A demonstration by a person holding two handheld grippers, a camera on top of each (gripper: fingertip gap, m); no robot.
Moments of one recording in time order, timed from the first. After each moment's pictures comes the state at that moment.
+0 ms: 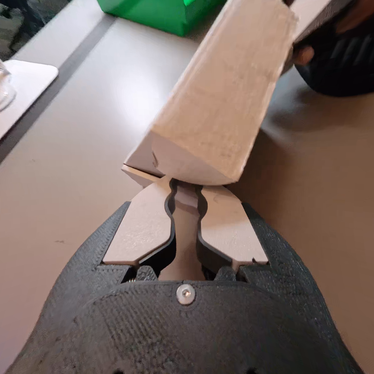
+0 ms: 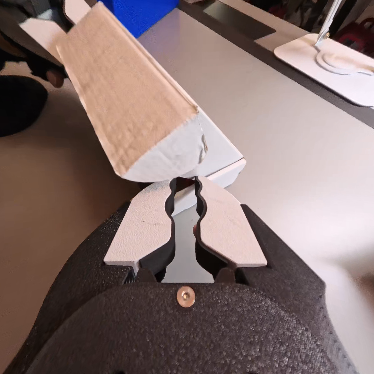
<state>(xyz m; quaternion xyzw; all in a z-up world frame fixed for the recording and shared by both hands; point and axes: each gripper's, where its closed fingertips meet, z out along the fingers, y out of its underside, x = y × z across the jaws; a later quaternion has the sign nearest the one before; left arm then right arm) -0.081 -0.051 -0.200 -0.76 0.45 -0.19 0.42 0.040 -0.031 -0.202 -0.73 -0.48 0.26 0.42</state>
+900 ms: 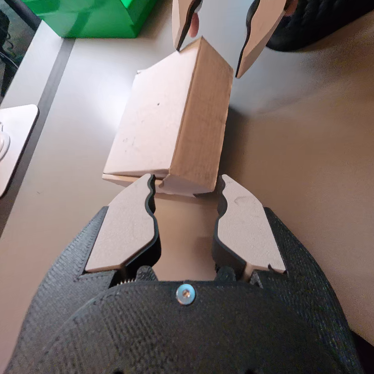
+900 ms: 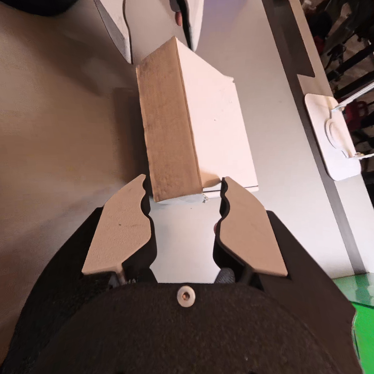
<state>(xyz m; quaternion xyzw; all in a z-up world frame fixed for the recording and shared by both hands) -0.077 -0.088 -0.197 -0.70 0.57 -0.15 0.41 0.042 -0.069 -0.194 -0.61 -0.68 0.13 0.40</state>
